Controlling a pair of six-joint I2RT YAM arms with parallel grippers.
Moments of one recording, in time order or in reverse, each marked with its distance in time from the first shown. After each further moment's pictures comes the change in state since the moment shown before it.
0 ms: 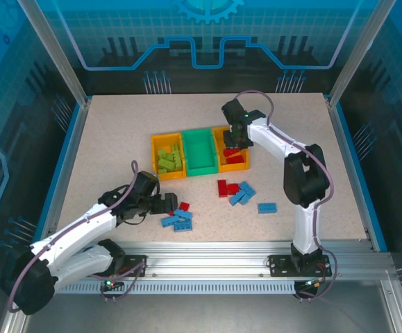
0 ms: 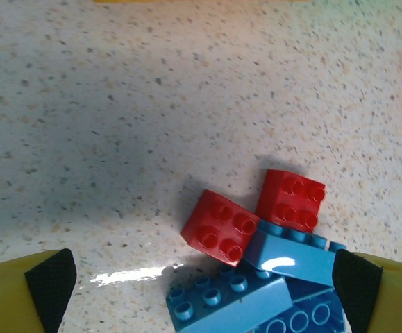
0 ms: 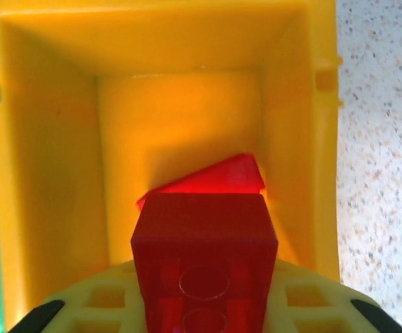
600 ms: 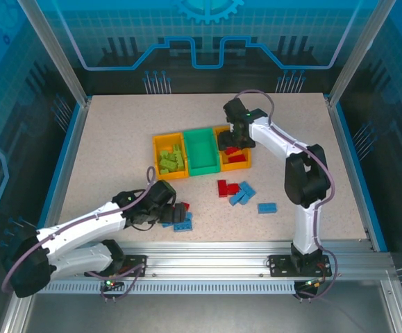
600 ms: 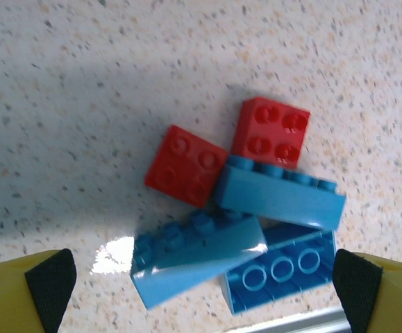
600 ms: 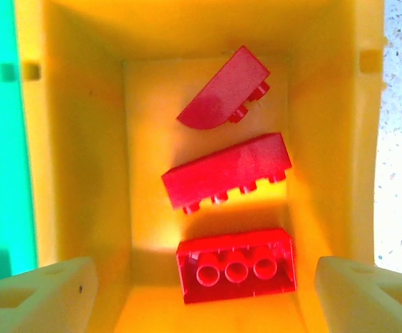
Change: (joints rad) left arm -0.241 0.079 0.055 -0.101 -0.095 -0.159; right arm -0.003 -0.047 -0.027 -0.011 -0.062 -0.031
